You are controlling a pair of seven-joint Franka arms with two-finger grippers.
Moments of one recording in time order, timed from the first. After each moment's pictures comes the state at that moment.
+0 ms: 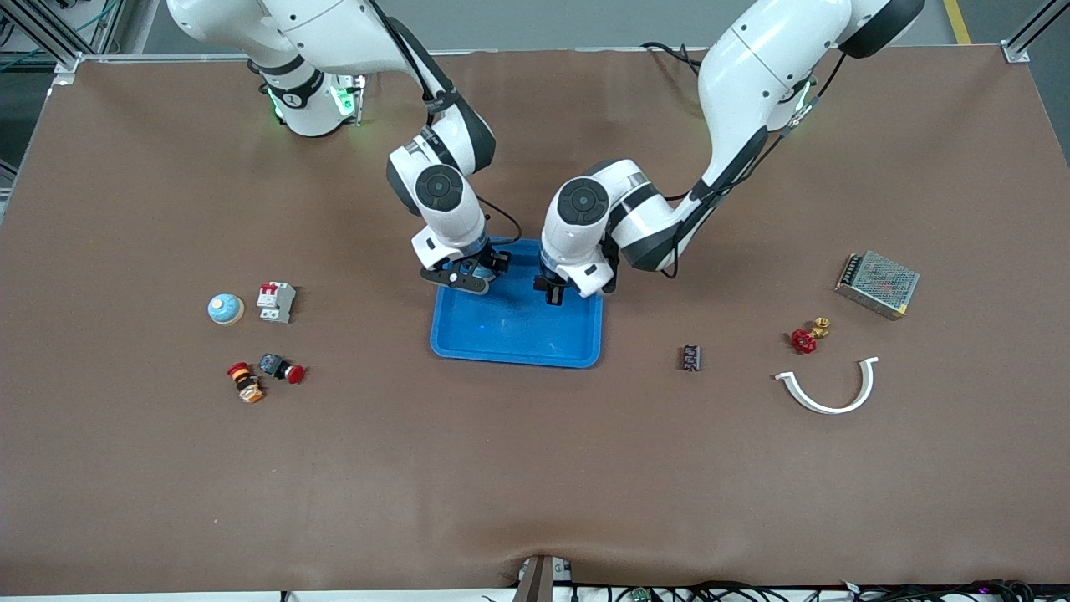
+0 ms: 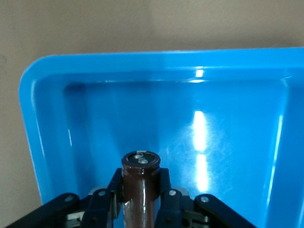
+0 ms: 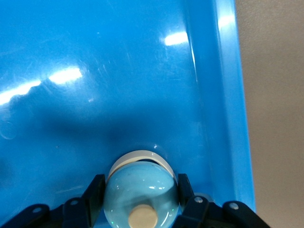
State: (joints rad) left arm -0.37 0.71 -0.50 -1.74 0.29 2.41 -2.42; right arm 0.77 0.49 -0.02 -2.07 0.18 2.55 0.88
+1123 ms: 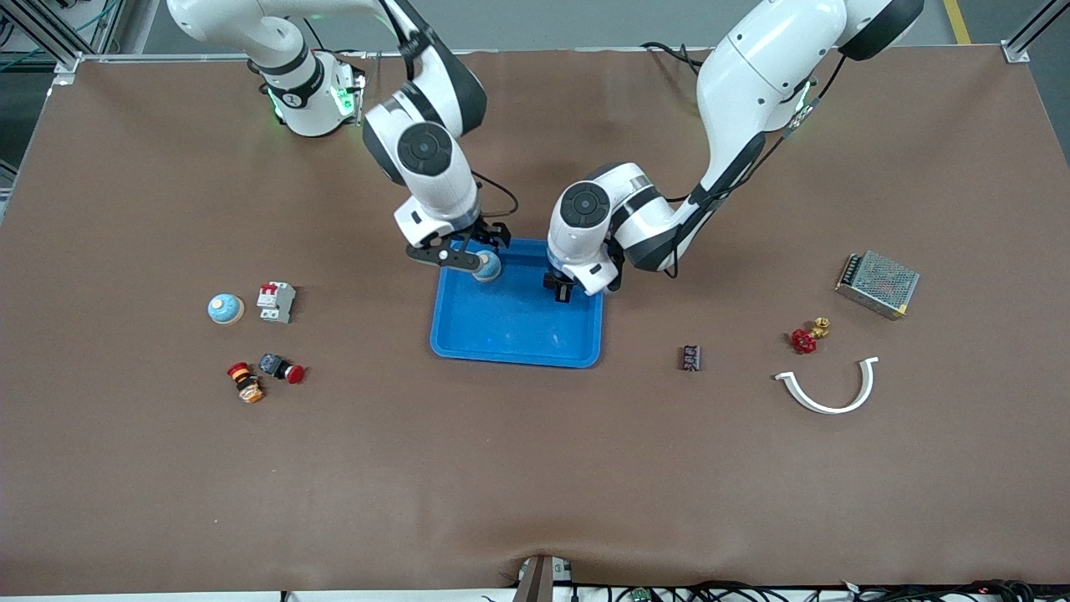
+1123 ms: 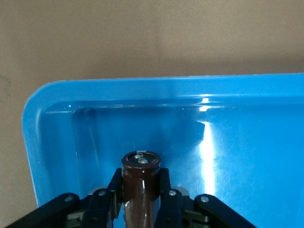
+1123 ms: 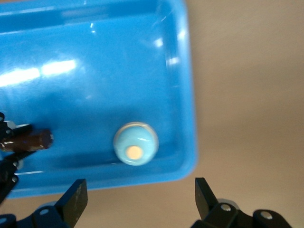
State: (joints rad) left arm -0.36 0.72 -0.48 -1.79 0.31 2.44 -2.43; right arm 0.76 0.24 -0.05 -2.02 0.08 2.19 0.83
